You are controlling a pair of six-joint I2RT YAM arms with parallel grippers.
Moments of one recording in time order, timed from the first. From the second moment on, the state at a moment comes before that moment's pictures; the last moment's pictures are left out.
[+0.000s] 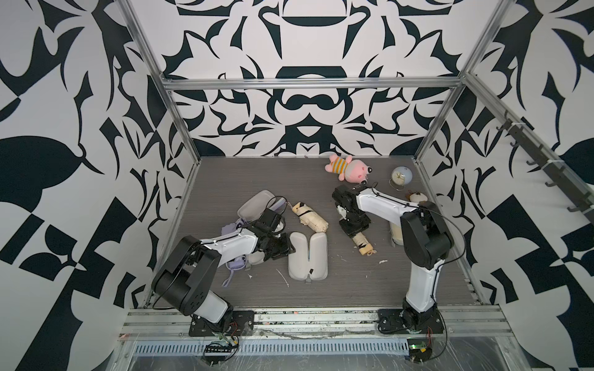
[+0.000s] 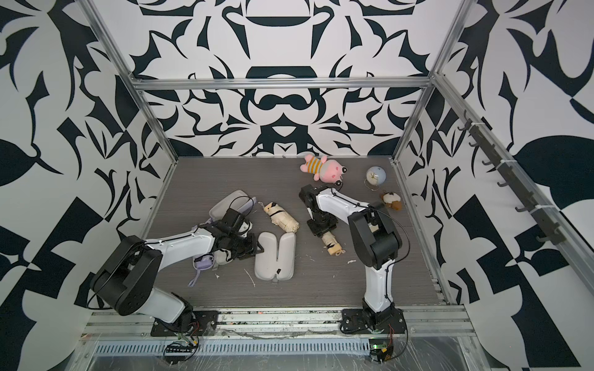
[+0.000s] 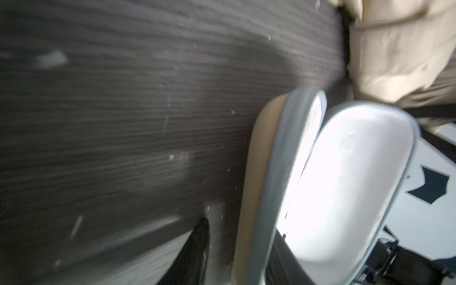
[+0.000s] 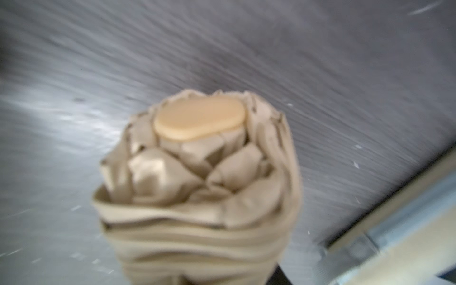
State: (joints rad) left arm -0.58 1.52 0.69 -0.30 0.44 -0.81; right arm 0.54 1.86 1.37 -1.09 0.15 0.14
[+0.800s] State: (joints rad) left arm -0.69 1.42 0.66 -0.26 0.36 -1.05; right arm 0.86 1.58 1.00 -0.58 0.01 0.81
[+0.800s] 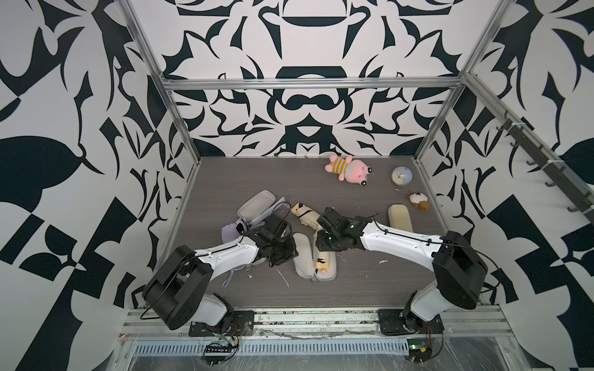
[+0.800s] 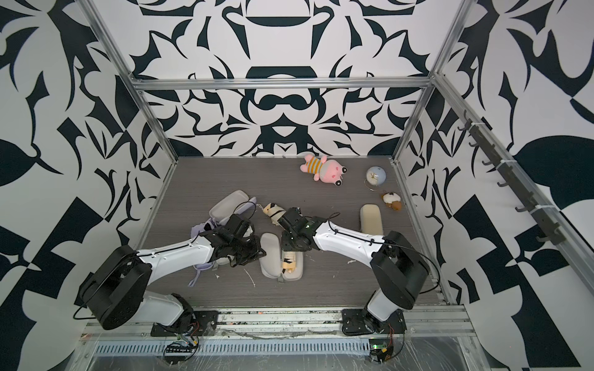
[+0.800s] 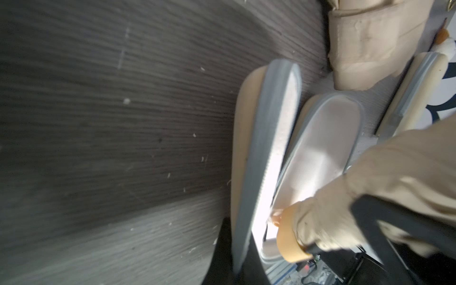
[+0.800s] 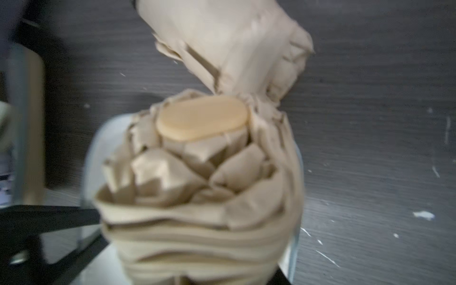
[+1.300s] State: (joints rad) left arm -0.87 1.30 0.68 -0.34 0.11 -1.17; right arm 0.99 1.69 1.14 -0.84 0.12 0.88
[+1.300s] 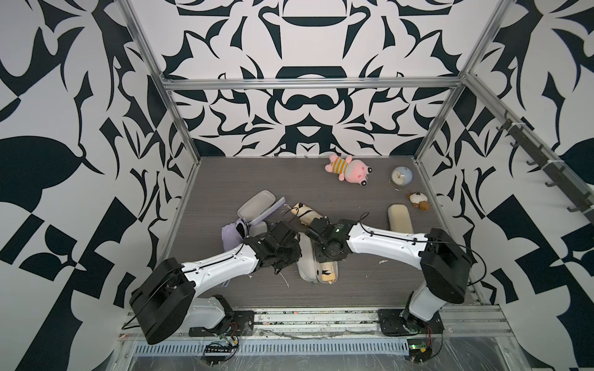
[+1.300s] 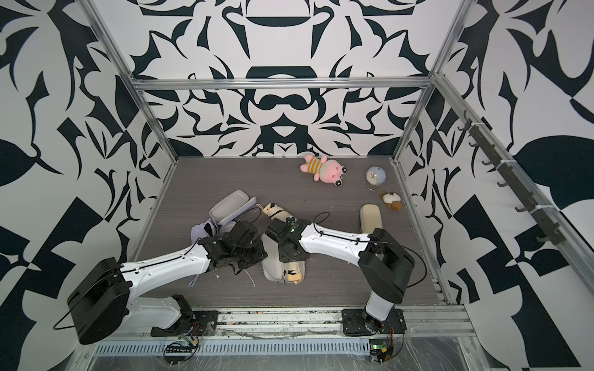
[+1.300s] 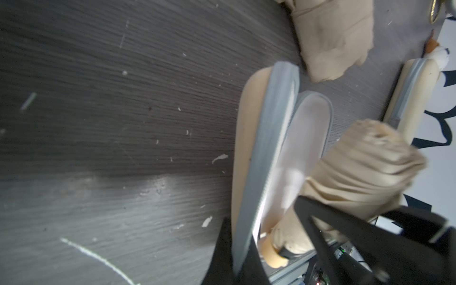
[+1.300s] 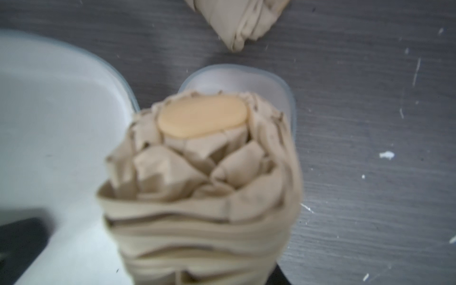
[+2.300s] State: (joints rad) left arm -0.89 1.32 0.72 -0.37 0.08 -1.16; right arm 0.90 1.73 1.15 -0.76 0.07 0.86
